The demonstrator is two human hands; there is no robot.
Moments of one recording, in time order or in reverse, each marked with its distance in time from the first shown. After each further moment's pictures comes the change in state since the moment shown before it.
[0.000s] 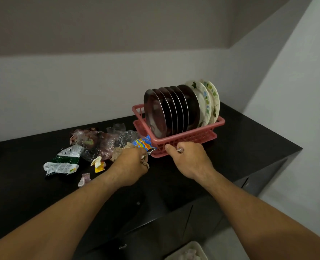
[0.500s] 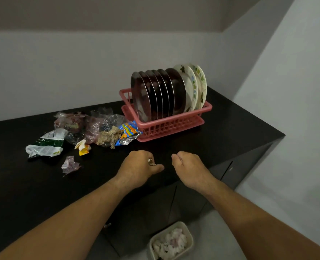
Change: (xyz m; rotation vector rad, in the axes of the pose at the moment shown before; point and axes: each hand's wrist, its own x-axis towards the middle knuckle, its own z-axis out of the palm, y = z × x) left_hand -0.016 0.048 0.076 -0.148 -0.076 -0.118; right_hand -0.055 0.062 -0.015 0.057 -0.239 0.156
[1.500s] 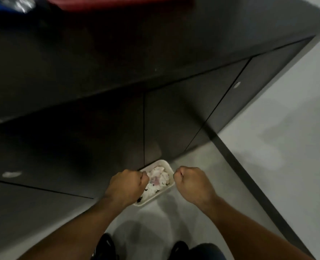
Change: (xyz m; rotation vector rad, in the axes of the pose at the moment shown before) left_hand -0.016 -0.151 0.368 0.239 -0.203 0.022; right_hand -0.050 0.342 0.173 -0.373 -0.069 0.163
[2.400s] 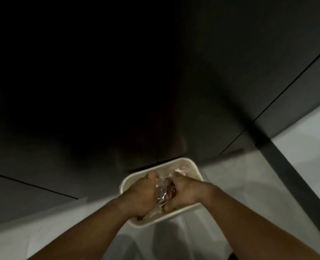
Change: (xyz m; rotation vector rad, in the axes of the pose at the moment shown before) left_hand 0.099 -0.093 0.242 -0.348 -0.213 -0.140; right_hand 0.165 0.099 0.258 -0.008 -0.727 -0.099
